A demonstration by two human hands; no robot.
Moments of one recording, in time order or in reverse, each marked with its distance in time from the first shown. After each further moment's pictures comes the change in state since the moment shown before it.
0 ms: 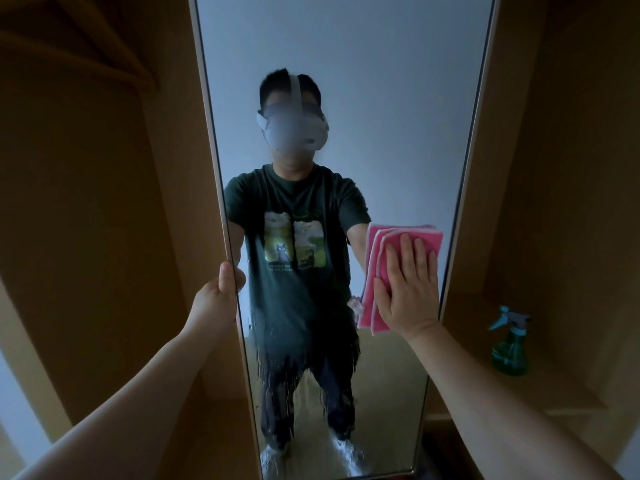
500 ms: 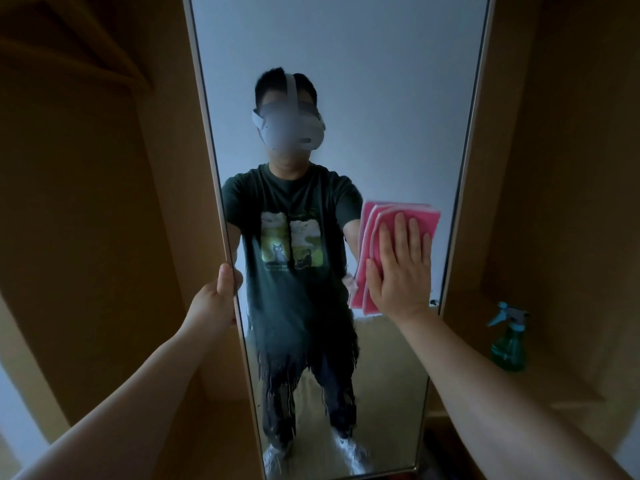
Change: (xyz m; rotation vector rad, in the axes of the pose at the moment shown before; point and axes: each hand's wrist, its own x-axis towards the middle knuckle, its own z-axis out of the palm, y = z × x) left_hand 0.001 0.002 -0.006 -0.074 -0.078 -0.095; right_hand 0.026 -0.011 0.001 0.039 0.047 0.045
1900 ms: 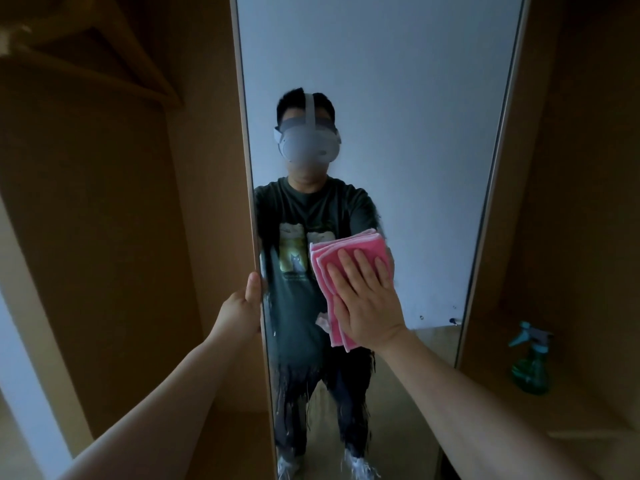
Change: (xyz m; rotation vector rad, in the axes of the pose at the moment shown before) left_hand 0.003 0.003 -0.002 -0.041 -0.050 -0.037; right_hand 0.003 -0.077 0.000 0.010 -0.027 -0.355
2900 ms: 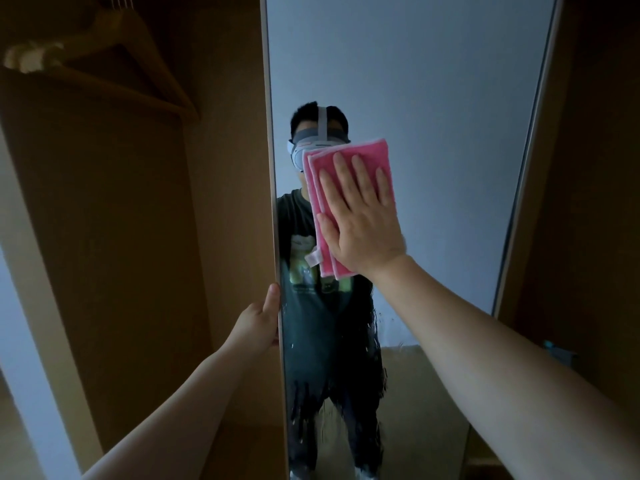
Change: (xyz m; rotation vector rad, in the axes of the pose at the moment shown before) left_hand 0.013 -0.005 -0.007 -0.091 -0.133 -0.010; right_hand 0.146 0.013 -0.034 -0.093 0.087 0.031
